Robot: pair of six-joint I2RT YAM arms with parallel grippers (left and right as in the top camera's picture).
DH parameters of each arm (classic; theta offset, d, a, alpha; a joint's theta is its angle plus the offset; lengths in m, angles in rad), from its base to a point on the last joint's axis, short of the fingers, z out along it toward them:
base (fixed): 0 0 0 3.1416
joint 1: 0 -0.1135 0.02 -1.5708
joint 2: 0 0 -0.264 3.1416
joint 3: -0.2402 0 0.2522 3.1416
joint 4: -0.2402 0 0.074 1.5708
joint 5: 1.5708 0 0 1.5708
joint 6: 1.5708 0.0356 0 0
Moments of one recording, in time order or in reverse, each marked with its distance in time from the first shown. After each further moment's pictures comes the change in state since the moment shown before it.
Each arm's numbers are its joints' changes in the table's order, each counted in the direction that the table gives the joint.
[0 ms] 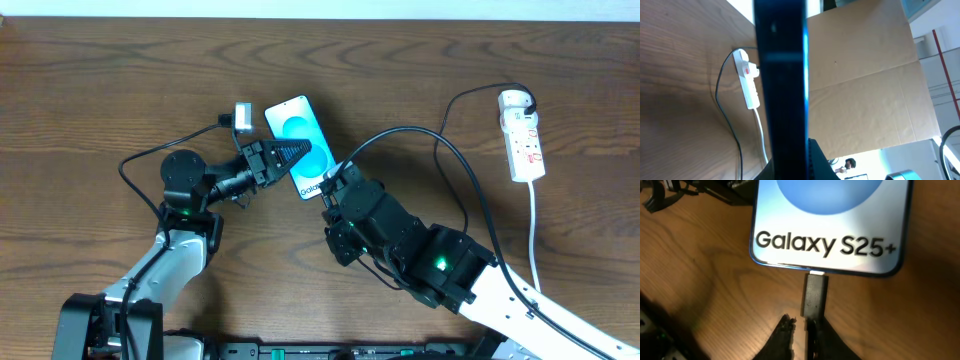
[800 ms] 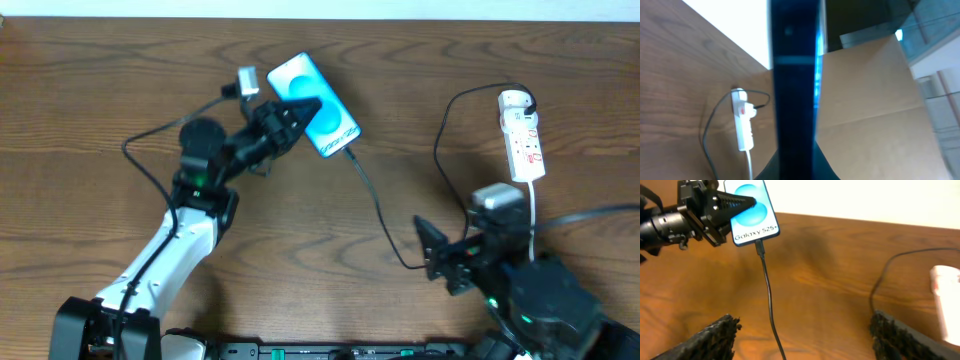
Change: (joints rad) left arm 0.113 0.000 -0.245 -0.286 -0.316 0.000; right arm 0.046 0.608 -0.006 -0.268 0.342 0.005
